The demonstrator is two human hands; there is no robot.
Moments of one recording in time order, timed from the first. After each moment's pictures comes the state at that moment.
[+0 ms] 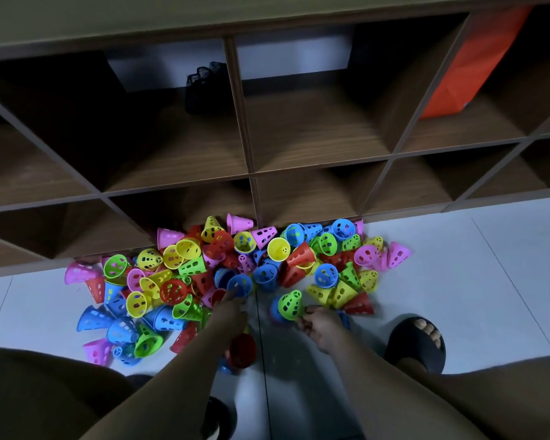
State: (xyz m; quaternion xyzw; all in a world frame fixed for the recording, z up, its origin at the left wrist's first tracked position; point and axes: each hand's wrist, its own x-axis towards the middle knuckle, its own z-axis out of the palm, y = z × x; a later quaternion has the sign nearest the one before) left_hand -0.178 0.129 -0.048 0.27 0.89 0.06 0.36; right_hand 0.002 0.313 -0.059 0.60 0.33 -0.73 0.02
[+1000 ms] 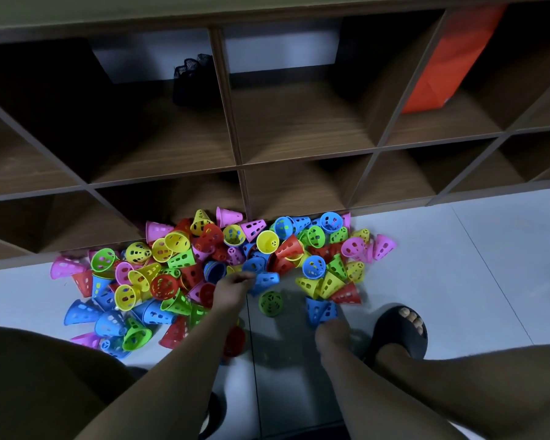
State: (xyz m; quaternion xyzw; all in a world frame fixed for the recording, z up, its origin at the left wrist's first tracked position) left_hand -0.140 0.179 0.006 -0.05 0.75 0.55 0.38; right_hand 0.067 0.303 -0.071 0.71 0.52 -0.48 0.02
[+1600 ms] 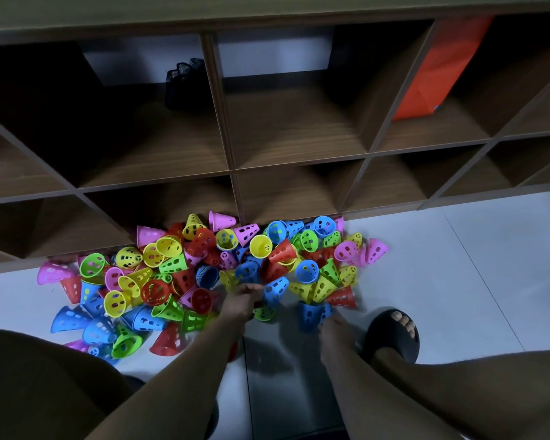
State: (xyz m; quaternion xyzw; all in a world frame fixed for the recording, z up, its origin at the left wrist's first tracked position) left_hand -0.115 0.198 -0.003 -0.05 0.73 0.50 0.46; right_hand 0.078 0.328 -0.076 0.71 0.40 -0.57 -0.10
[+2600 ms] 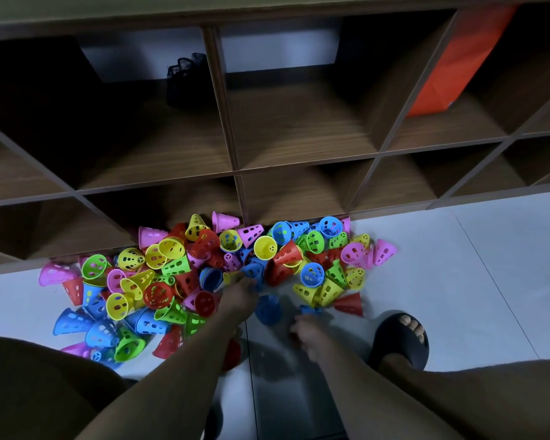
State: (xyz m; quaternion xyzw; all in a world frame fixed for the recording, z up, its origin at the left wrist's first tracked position) left_hand -0.157 0.200 -0.025 0.25 0.88 0.20 0.34; right_hand 0.019 0.302 -0.079 0.59 0.46 -0.65 0.10
